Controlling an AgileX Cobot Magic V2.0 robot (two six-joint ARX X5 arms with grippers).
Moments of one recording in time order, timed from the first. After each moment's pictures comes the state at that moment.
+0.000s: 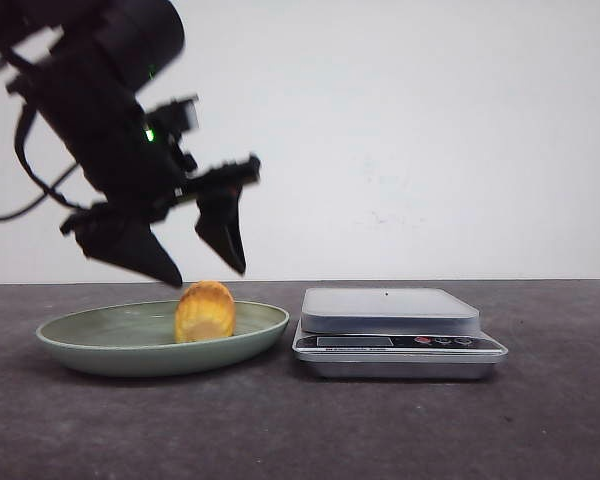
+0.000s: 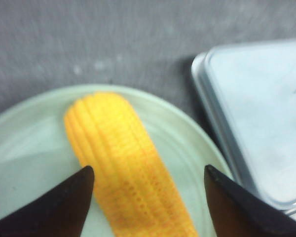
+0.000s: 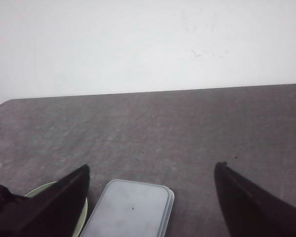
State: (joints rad) left arm -0.56 1.62 0.93 -0.06 -0.03 -0.31; right arm 0.13 0.71 0.90 -0.41 -0.24 0.23
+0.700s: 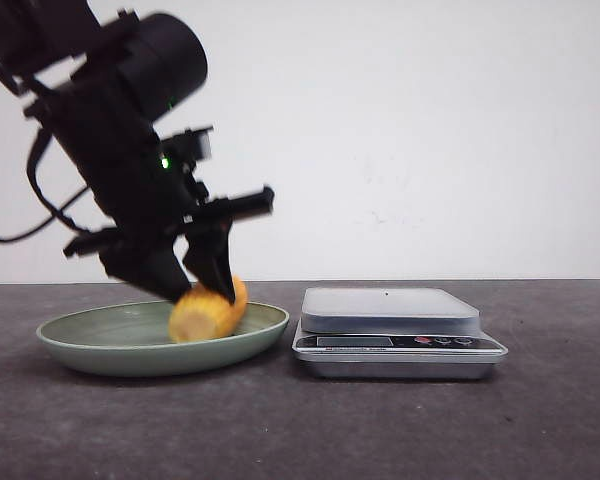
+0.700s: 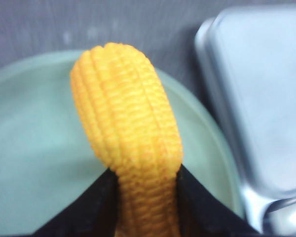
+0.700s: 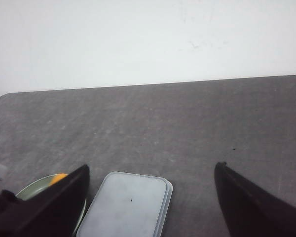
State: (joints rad) left arm -0.59 1.59 0.93 -0.09 -0.07 -0.34; right arm 0.13 0.71 0.90 -0.44 -0.24 0.23
